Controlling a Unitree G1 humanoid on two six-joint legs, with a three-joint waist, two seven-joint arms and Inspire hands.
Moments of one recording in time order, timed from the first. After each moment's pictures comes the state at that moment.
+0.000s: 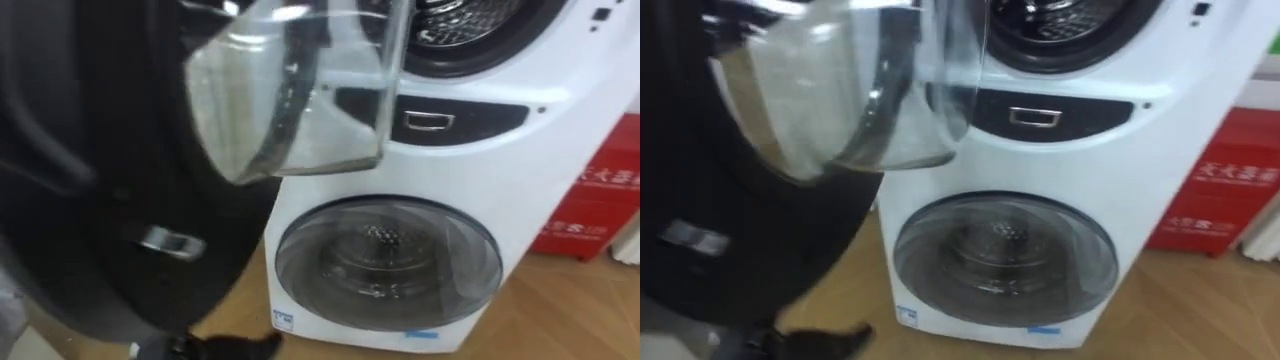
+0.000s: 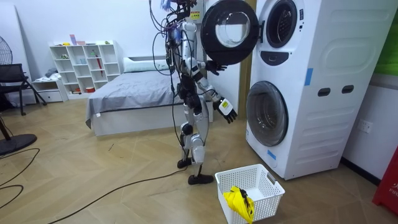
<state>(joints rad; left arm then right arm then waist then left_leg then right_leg) 0.32 0.34 -0.26 -0.13 0.18 -0.13 0.11 0.19 -0.27 0.07 0.83 -0.09 -0.16 0.07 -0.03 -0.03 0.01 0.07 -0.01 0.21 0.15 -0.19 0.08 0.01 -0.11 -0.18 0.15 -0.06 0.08</state>
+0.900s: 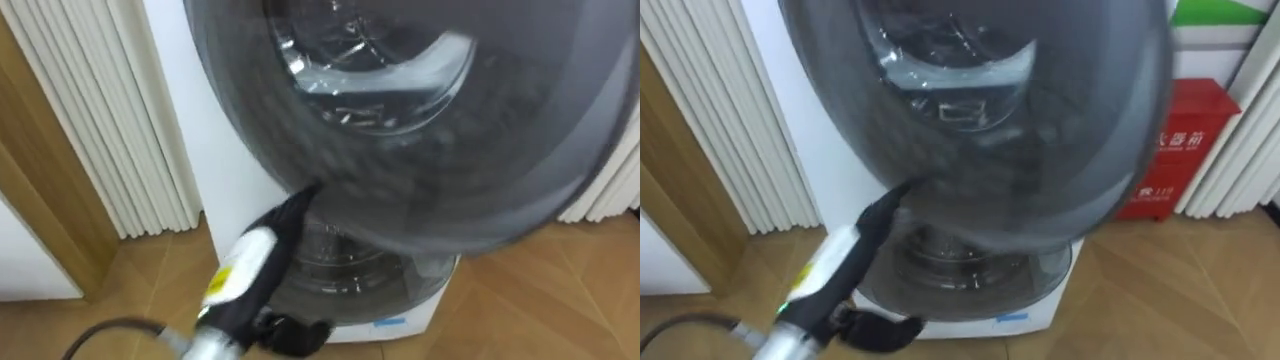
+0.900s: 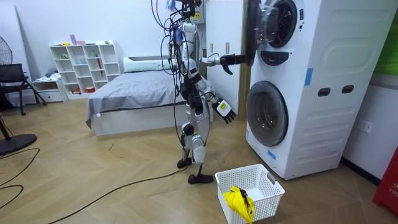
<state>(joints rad) -0.04 0.33 -0.42 -0.05 0.48 -0.17 0.13 0.14 -0.25 0.18 0.85 -0.09 -0.22 0.08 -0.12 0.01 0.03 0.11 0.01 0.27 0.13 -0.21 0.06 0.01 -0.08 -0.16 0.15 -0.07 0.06</state>
